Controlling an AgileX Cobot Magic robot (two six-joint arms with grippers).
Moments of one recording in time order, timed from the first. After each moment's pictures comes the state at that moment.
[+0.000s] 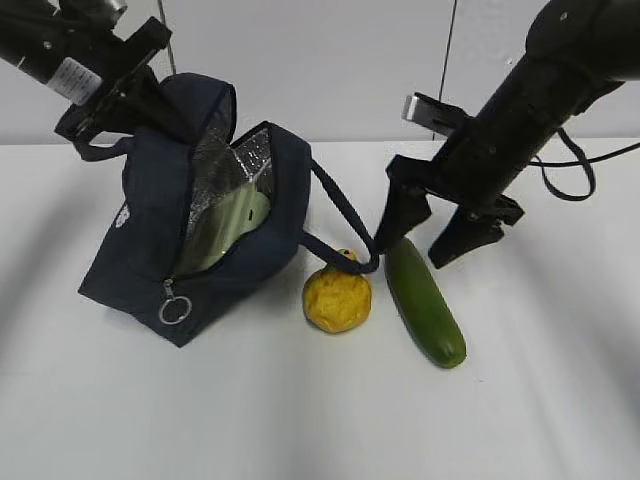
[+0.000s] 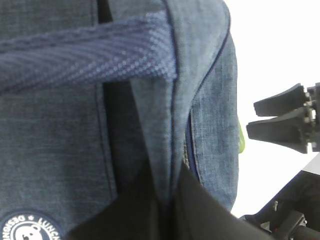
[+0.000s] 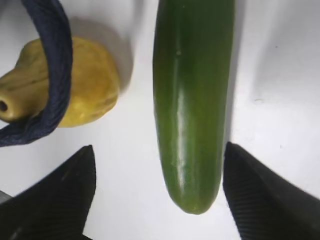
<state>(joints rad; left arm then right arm) -0.09 1.95 -1.69 -0.76 1.21 0.29 0.17 2.01 -1.53 0.60 1.17 -0.33</state>
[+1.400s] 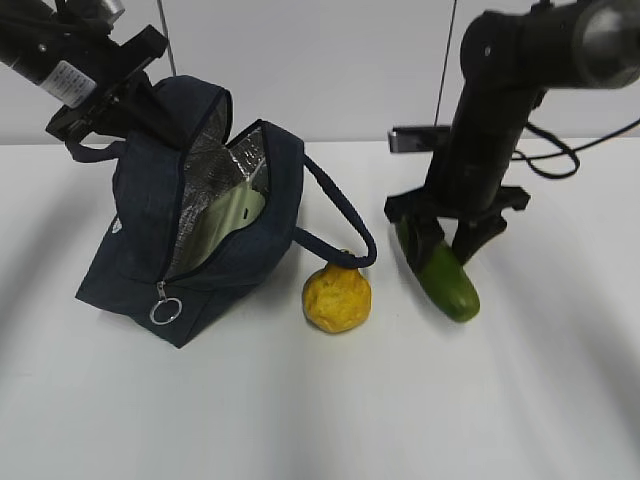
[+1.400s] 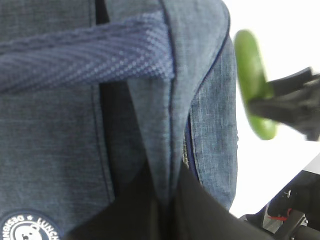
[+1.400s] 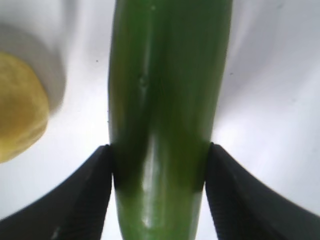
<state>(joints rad) -0.08 1.94 -1.69 -0.70 1.21 0.29 0.27 2.13 -1.63 0.13 1.16 -0.09</state>
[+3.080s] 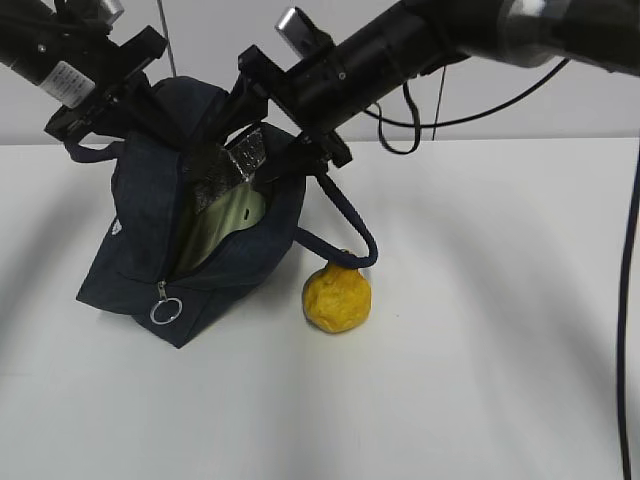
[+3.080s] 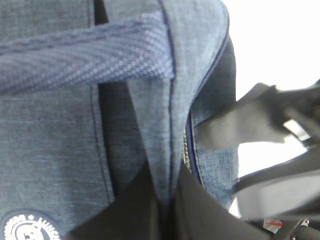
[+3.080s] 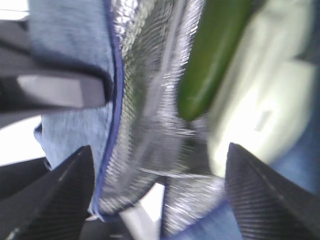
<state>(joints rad) -0.08 1.94 -1.69 -0.69 1.22 0.29 0.34 2.29 -2.05 0.99 1.20 -0.22</state>
